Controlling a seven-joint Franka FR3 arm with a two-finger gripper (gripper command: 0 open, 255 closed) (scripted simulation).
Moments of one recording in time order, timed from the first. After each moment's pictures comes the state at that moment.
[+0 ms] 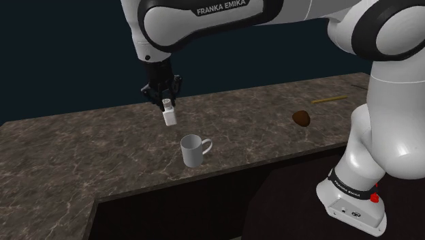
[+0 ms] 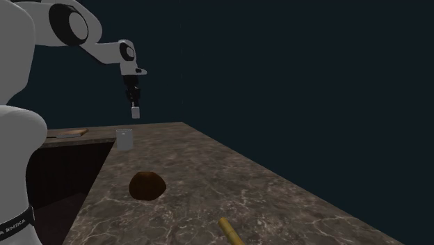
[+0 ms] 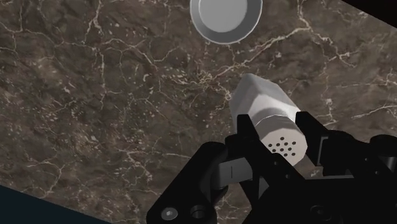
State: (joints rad) arm 0.49 0.32 0.07 -1.42 -0.10 1.74 0.71
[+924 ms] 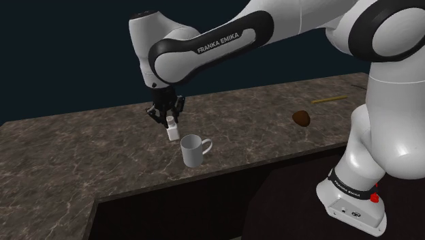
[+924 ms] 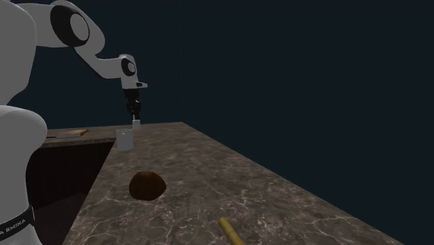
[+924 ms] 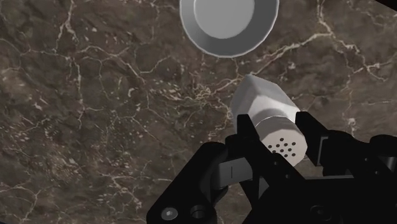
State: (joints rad) arm 0.48 0.33 0.07 -1.59 -0.11 1.93 0.72
